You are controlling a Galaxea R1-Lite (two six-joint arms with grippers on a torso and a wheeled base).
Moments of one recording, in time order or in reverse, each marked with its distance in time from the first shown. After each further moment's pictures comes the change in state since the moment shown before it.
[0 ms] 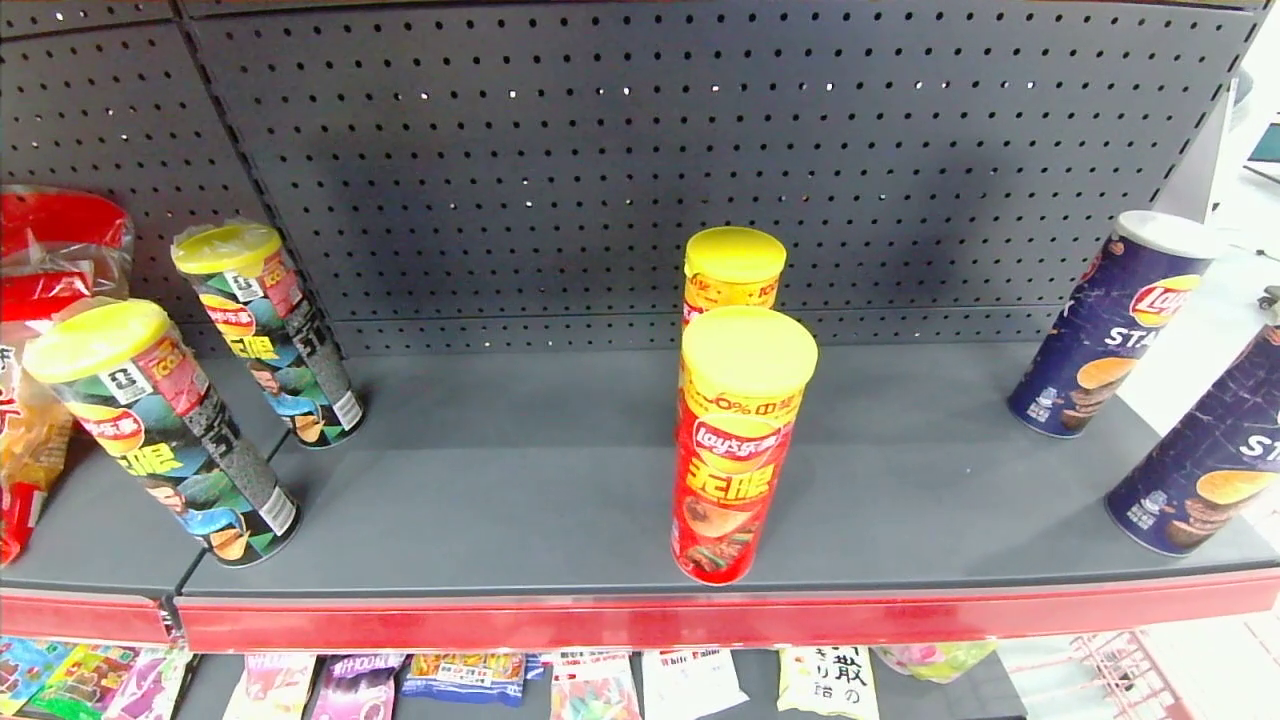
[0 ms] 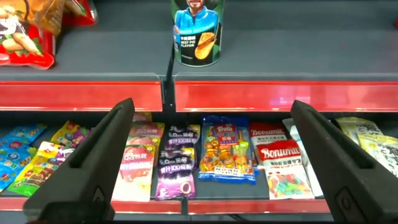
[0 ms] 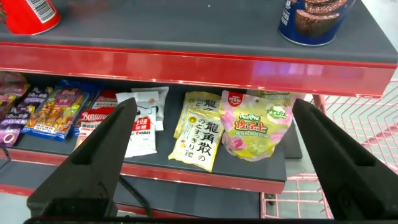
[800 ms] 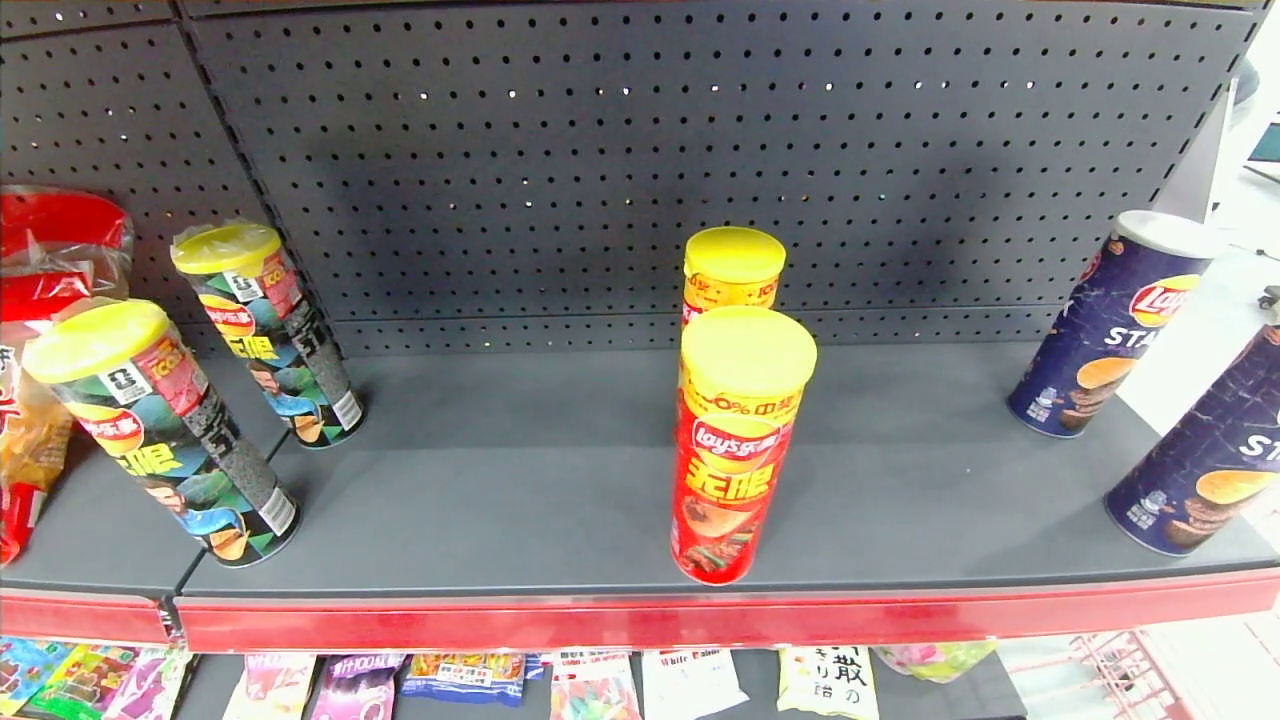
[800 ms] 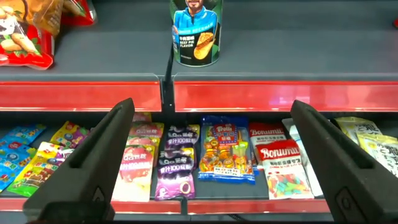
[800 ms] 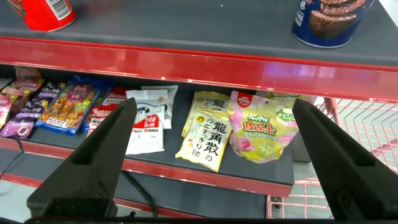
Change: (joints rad) left arm 0.000 0.000 0.000 0.000 0.000 0.000; right arm 0.049 0.002 0.000 0.000 0.000 0.005
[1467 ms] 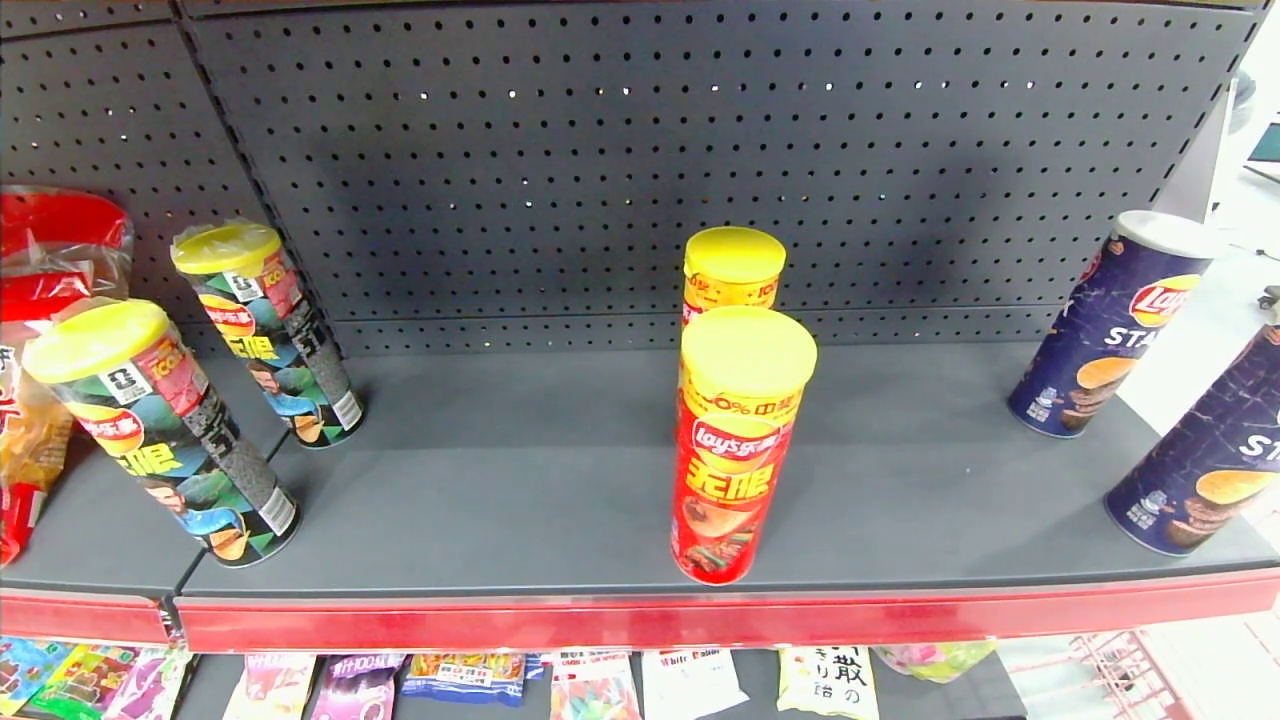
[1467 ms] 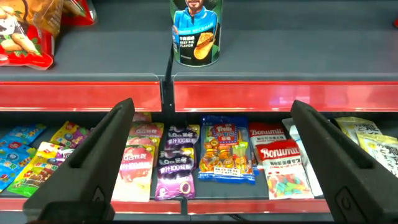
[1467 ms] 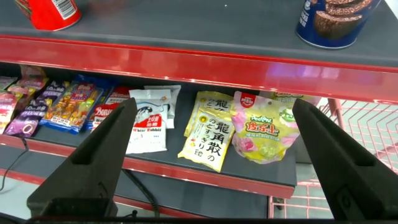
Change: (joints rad) left arm 0.000 0.000 0.000 0.000 0.000 0.000; right arm 0.016 0.000 0.000 0.000 0.000 0.002
